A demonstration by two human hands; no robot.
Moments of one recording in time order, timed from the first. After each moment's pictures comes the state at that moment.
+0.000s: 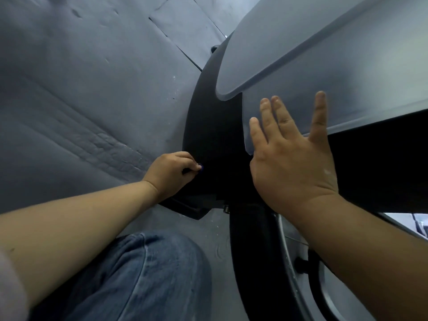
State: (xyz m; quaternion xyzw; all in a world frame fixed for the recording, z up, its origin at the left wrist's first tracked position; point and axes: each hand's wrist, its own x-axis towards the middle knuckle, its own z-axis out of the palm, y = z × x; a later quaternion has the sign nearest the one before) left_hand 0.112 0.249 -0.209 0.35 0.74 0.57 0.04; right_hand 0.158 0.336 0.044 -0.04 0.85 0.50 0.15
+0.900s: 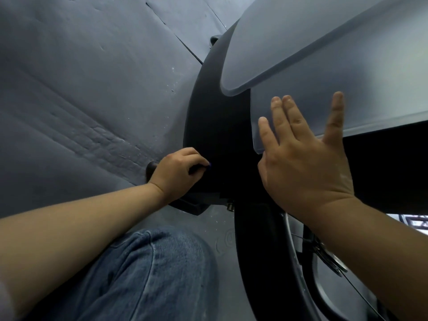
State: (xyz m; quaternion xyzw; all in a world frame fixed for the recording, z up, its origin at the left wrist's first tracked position) left_hand 0.119 0.256 -0.219 0.30 0.72 0.63 0.01; right_hand 0.158 0.342 0.038 -0.05 0.85 0.50 0.13
